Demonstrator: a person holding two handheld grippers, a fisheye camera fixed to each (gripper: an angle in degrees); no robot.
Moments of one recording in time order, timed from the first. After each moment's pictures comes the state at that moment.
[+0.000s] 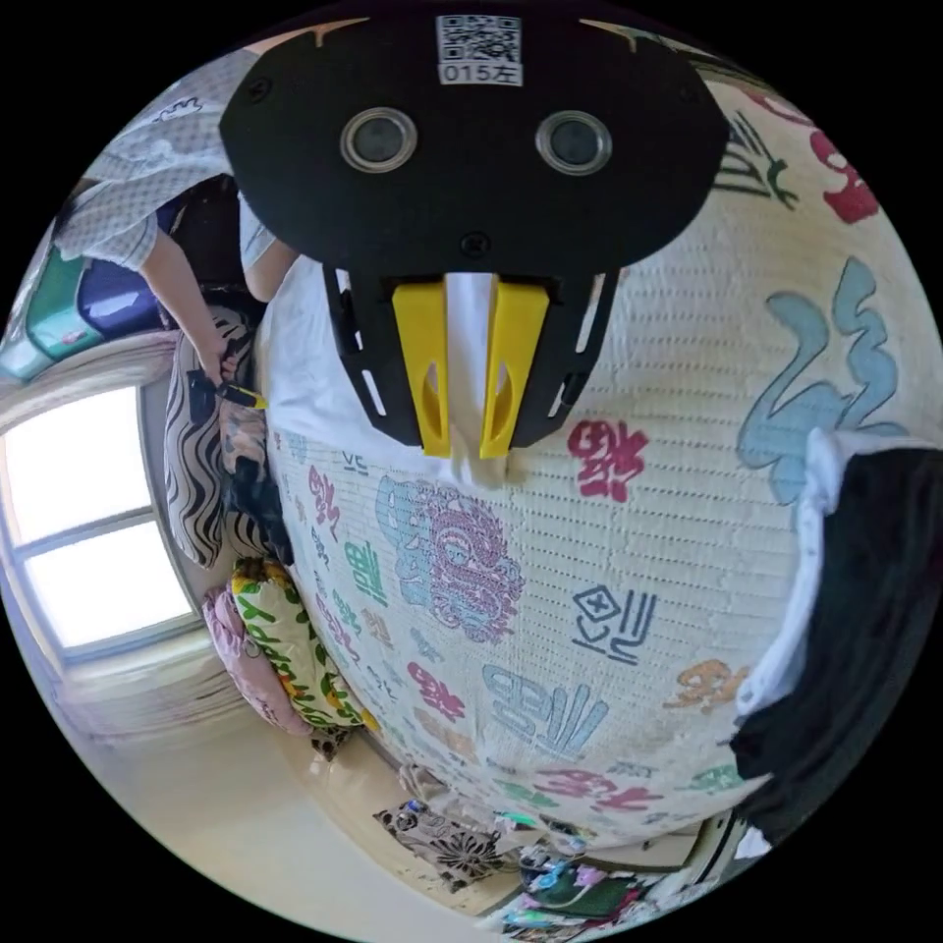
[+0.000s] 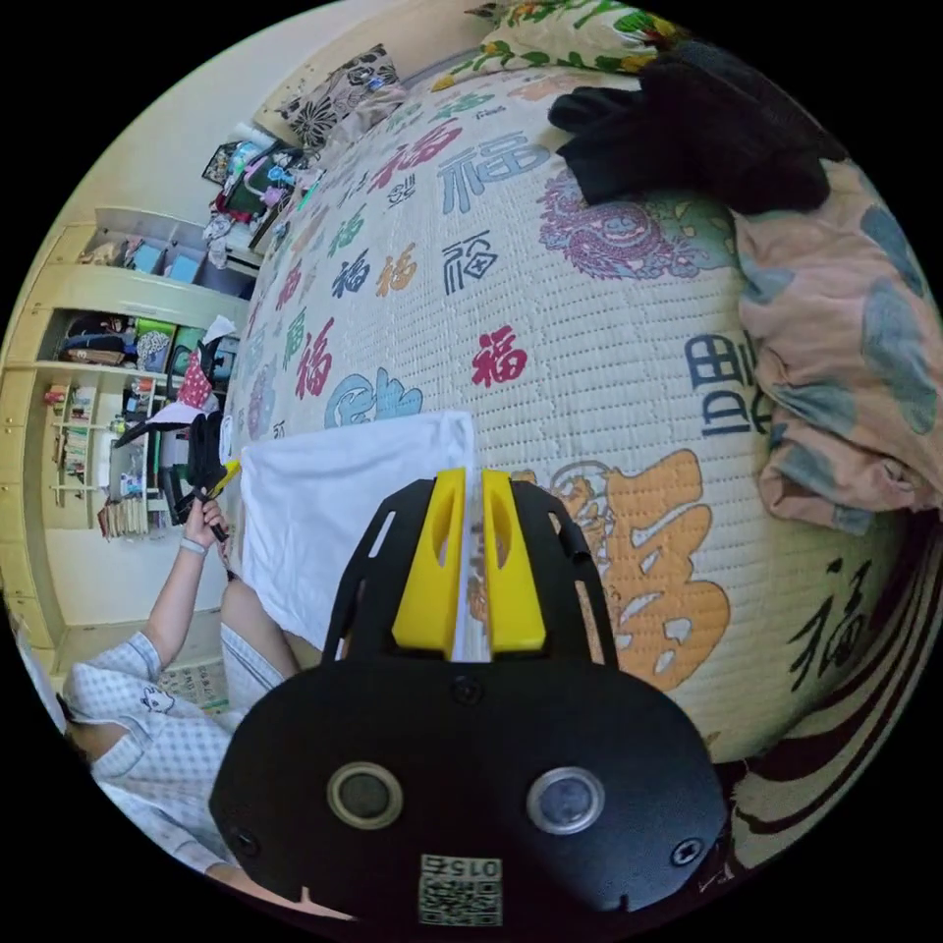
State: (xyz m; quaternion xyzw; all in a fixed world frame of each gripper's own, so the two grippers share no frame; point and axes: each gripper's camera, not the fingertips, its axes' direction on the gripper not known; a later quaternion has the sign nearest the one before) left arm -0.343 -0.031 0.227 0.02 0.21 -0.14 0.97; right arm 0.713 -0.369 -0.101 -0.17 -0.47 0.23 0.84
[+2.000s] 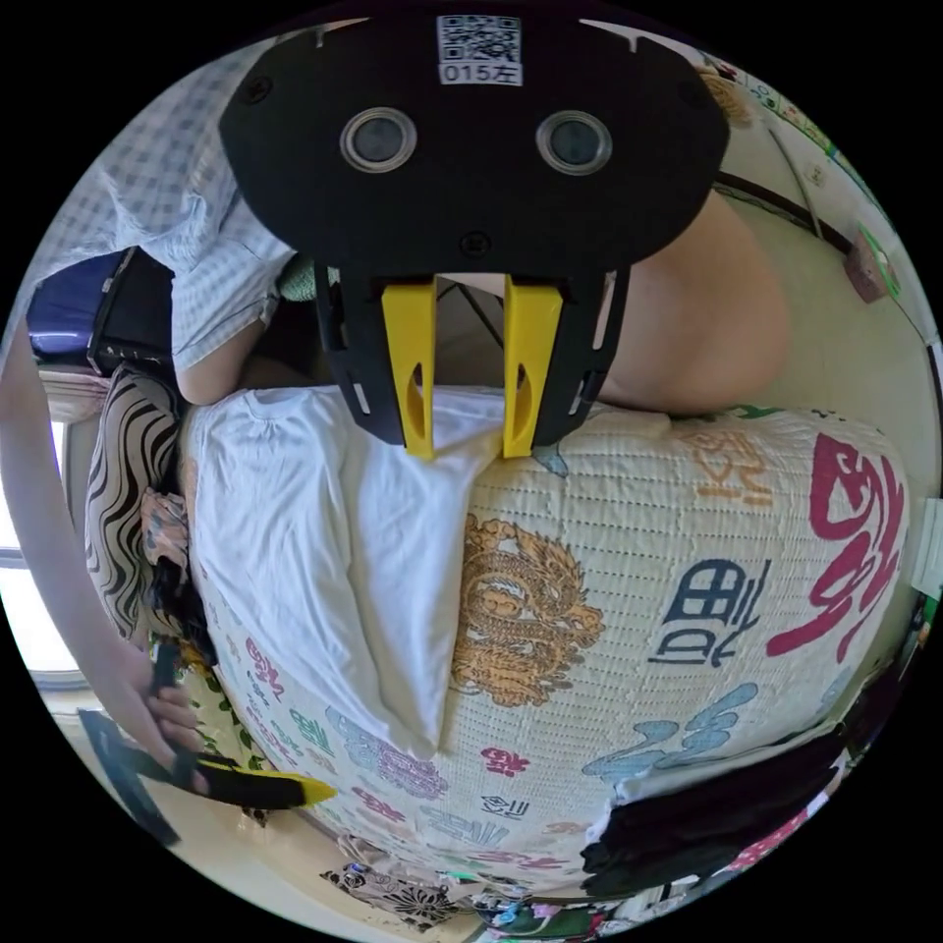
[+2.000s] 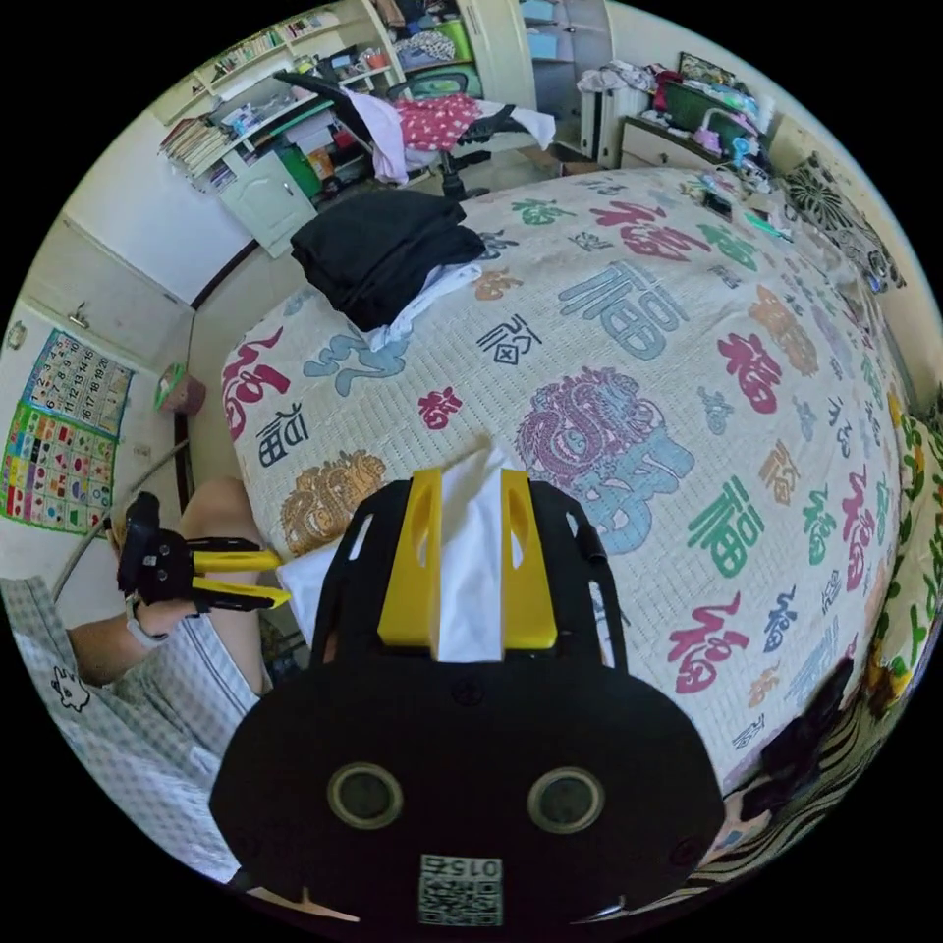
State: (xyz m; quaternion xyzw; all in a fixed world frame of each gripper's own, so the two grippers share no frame) left arm -0.281 0.246 0.177 -0.11 0.10 -0.19 0.97; right arm 0.023 -0.697 -0.219 -0.03 -0.41 -0.26 0.87
